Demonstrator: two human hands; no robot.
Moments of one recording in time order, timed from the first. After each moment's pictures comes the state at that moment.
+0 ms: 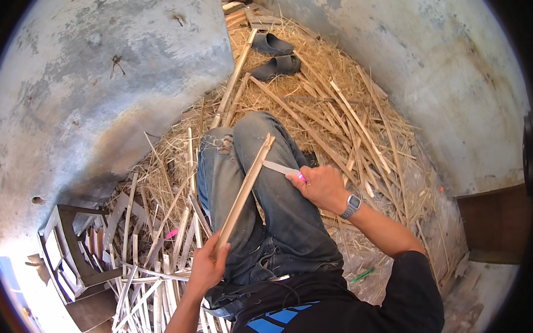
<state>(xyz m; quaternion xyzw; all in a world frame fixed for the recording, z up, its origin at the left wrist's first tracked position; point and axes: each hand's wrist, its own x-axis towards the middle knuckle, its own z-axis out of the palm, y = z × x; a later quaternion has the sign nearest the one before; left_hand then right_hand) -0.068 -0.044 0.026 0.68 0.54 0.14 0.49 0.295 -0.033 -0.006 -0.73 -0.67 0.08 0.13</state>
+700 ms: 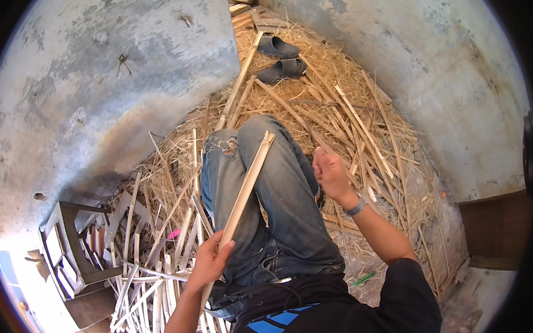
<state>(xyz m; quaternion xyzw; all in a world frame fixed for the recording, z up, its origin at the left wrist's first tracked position) -0.074 -0.033 0.006 0.54 0.52 0.14 0.65 0.310 -0.016 -0.014 -0.61 -0.42 0.42 0.53</state>
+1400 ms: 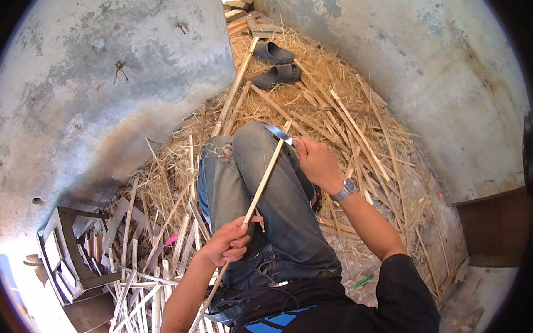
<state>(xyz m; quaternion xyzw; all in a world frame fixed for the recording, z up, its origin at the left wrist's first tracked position) -0.025 0.020 -0.016 0.16 0.22 0.06 0.96 0.313 0.031 -0.001 -0.73 -0.58 0.12 0.34</state>
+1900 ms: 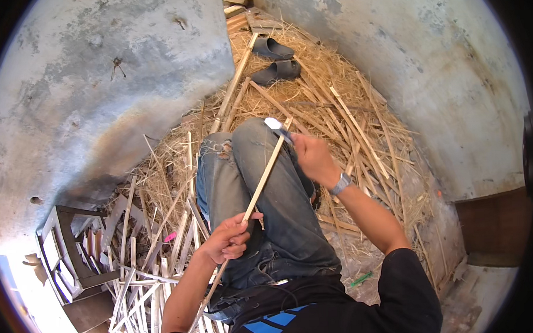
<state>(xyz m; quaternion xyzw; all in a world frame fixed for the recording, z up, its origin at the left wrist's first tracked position) -0.024 0.022 -0.025 0.14 0.21 0.06 0.96 0.309 0.036 -0.008 -0.70 -0.58 0.17 0.39</state>
